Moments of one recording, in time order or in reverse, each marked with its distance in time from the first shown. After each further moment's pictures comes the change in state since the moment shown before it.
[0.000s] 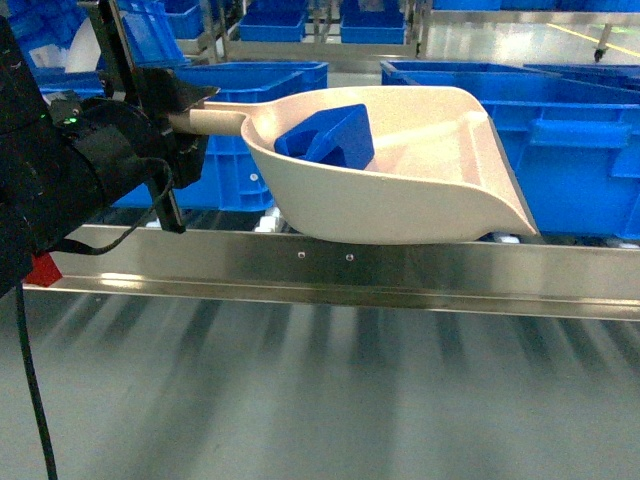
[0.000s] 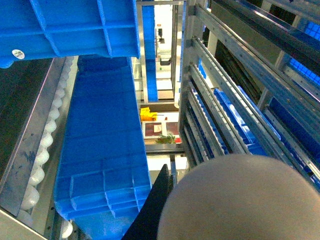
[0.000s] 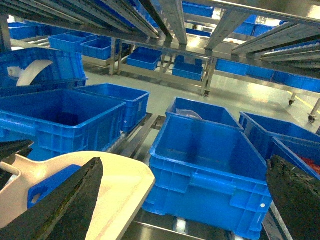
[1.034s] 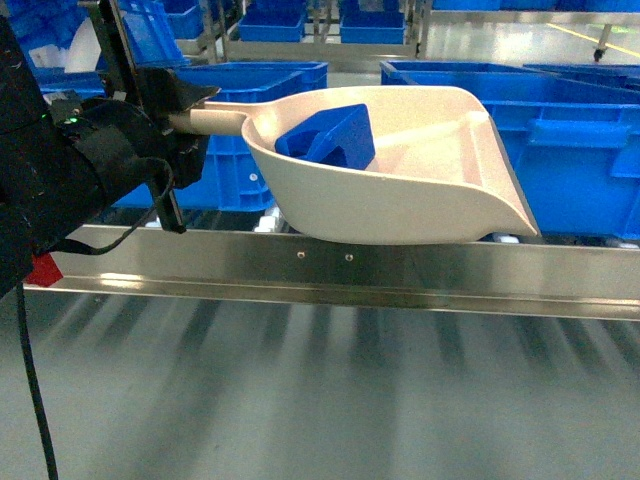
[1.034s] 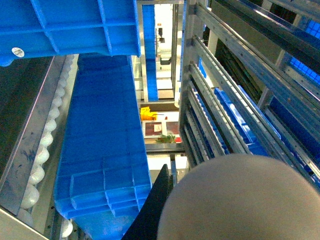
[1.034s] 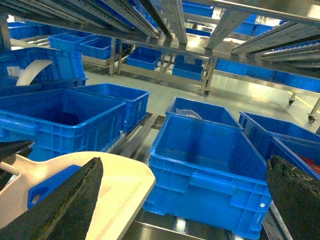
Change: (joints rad) left arm 0.000 0.000 0.000 0.000 0.000 0.000; right arm 0.000 0.002 0.000 0.000 0.000 0.000
